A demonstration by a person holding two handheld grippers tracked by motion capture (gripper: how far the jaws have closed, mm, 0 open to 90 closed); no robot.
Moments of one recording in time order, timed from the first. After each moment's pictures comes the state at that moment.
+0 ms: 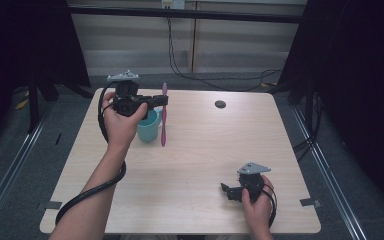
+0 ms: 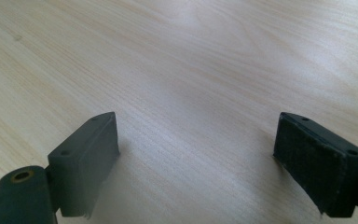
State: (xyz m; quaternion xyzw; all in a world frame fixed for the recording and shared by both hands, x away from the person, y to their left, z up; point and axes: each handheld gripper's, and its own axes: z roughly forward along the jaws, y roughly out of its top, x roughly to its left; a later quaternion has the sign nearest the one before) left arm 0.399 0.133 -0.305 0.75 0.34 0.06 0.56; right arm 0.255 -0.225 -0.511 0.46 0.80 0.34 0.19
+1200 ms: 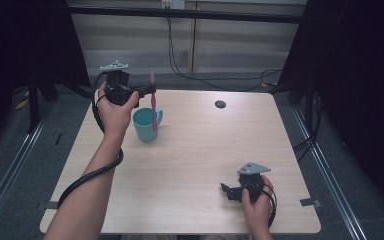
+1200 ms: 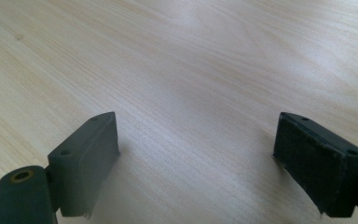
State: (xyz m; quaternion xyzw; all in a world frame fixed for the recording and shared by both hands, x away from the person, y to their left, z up) left arm 0.432 0.156 -0.306 0.73 0.37 0.12 0.56; right arm 0.255 -0.224 -0.511 0.46 0.80 0.34 0.19
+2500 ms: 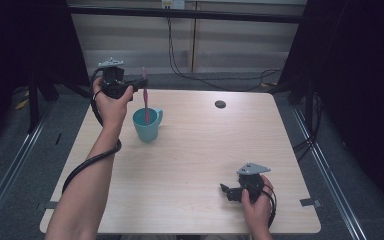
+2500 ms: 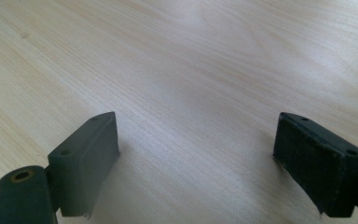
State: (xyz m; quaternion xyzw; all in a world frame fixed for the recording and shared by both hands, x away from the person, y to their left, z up) left arm 0.474 0.175 -0.329 0.73 0.40 0.15 0.54; right arm 0.255 -0.224 -0.511 0.45 0.80 0.35 0.19
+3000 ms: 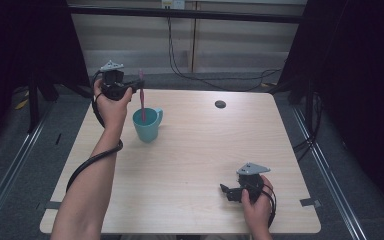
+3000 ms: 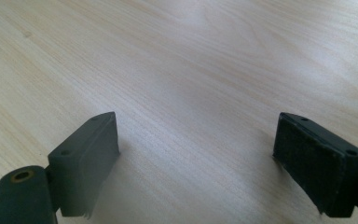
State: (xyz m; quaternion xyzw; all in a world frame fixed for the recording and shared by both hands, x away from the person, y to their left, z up) left arm 0.484 0.179 -0.349 0.72 0.41 0.18 0.53; right arm 0.254 -0.223 -0.511 0.45 0.80 0.35 0.18
